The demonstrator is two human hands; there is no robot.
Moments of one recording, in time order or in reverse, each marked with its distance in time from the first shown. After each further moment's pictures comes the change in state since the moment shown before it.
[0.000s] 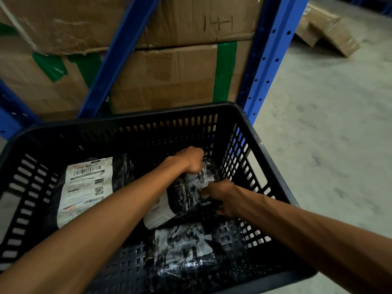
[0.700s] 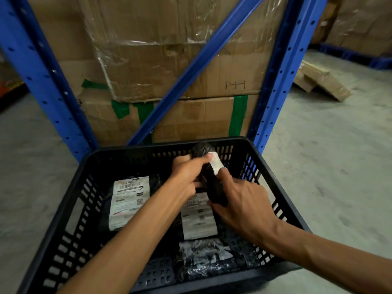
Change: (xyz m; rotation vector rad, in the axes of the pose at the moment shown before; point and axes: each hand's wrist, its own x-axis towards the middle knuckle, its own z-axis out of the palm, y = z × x) left_hand -0.149 0.011 -0.071 -1.673 0.348 -0.278; right_hand -0.123 -0.014 0.016 -0.994 0.856 -1.053
